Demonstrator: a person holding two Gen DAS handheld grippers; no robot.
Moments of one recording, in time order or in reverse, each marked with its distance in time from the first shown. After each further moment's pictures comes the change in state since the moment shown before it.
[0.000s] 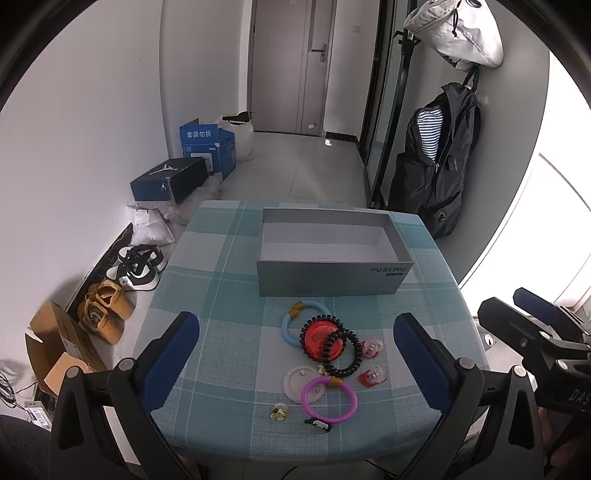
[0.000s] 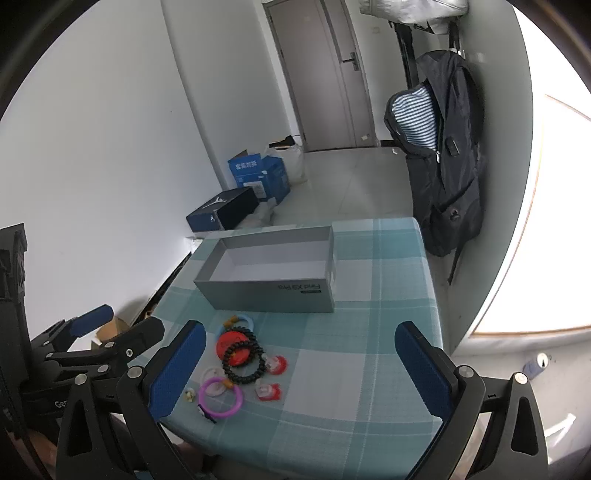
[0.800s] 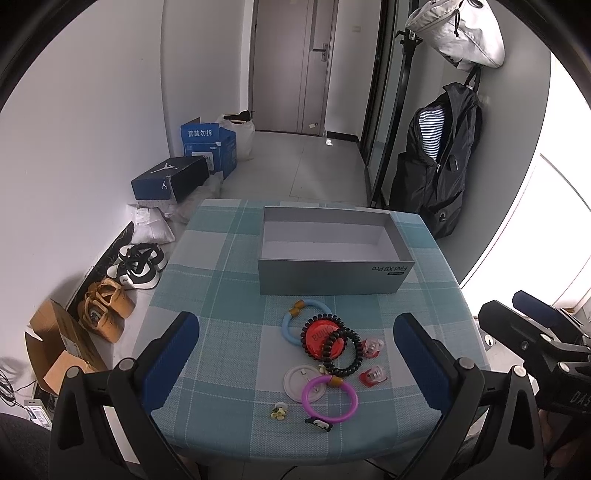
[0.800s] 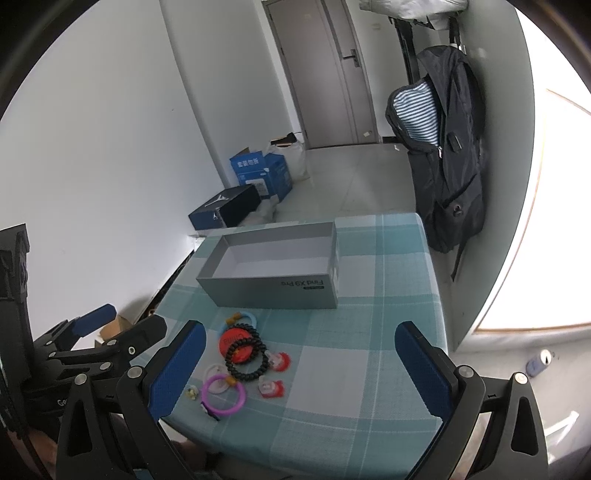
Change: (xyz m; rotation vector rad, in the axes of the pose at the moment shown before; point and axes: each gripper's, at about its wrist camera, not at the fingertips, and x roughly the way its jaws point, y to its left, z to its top) left arm -0.001 0.000 0.001 -0.001 0.006 0.002; right arm 0.001 -0.001 -0.002 0.013 0.010 0.014
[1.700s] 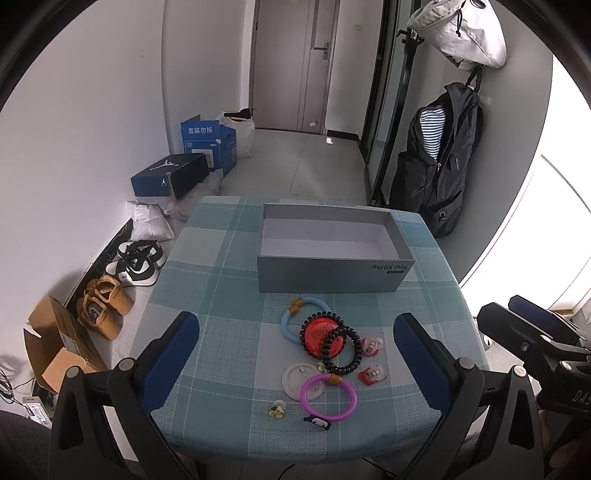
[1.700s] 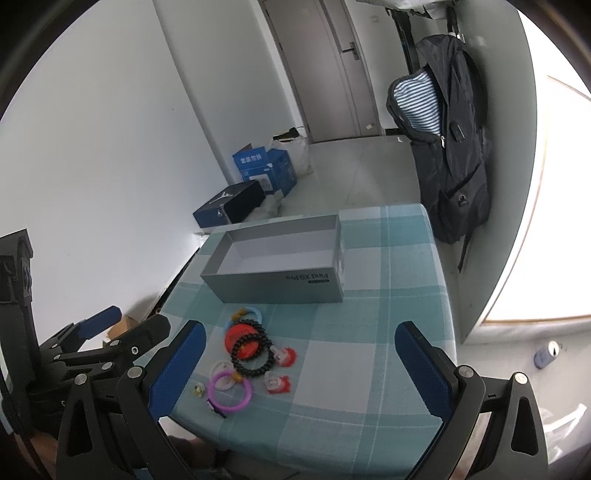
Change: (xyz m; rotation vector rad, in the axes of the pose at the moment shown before) left arm 0.001 0.001 0.000 -0.006 0.011 -0.006; right arm 0.004 -0.004 0.000 0.030 0.024 0.027
